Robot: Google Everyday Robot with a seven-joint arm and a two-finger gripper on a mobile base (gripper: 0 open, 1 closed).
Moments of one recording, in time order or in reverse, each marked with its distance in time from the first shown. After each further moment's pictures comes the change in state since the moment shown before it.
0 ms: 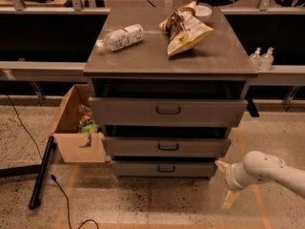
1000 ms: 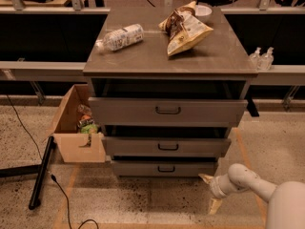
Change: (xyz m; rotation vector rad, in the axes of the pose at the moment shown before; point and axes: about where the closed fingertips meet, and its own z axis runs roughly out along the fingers) arm 0.028 0.013 0.170 -0.078 -0.166 -0.107
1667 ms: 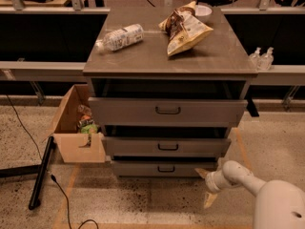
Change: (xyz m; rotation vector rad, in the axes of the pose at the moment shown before) arm 0.007 -0.037 0.032 0.052 0.010 -0.062
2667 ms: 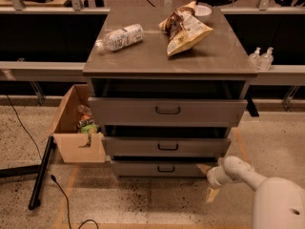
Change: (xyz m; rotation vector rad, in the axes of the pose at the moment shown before) arm 0.008 -0.022 -0.014 0.018 0.037 -0.038
